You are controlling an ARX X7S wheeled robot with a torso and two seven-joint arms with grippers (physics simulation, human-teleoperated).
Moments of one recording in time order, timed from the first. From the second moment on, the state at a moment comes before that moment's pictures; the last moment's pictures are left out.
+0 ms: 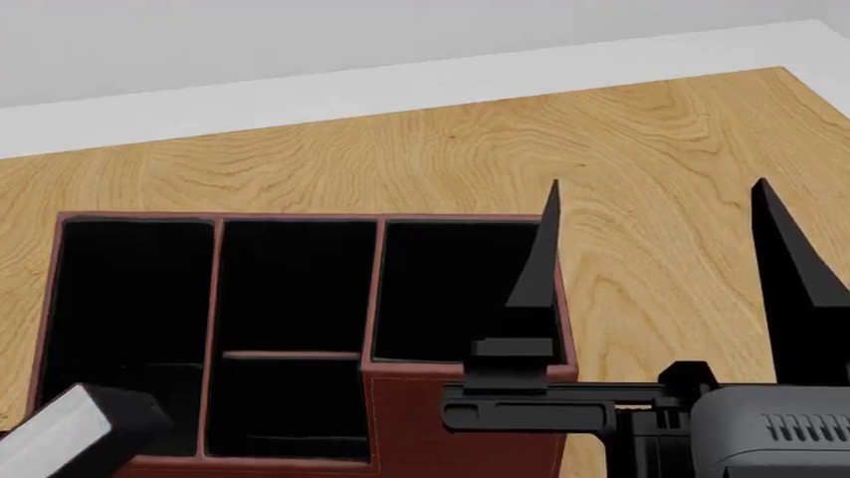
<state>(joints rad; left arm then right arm) -0.62 -1.19 0.19 1.02 -1.35 -1.15 -0.34 0.43 0.69 -0.29 -0.96 0.73 0.52 0.82</state>
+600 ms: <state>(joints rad) -1.33 -0.95 0.52 0.73 -1.26 -1.32 0.09 0.41 0.72 -0.27 -0.96 0.72 0.48 0.83</state>
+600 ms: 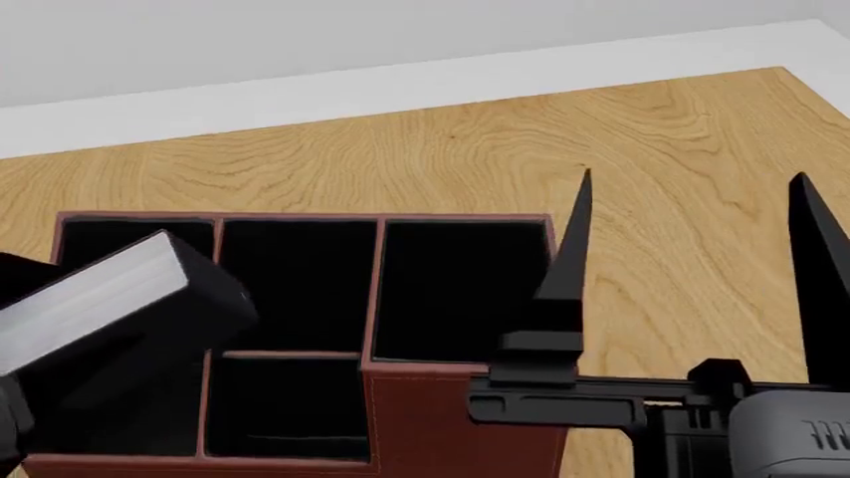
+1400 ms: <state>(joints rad) -1.64 -0.67 1.16 -0.04 -0.41 -0.53 0.89 0.35 0.75 -0.24 -0.86 0.65 0.41 0.81</state>
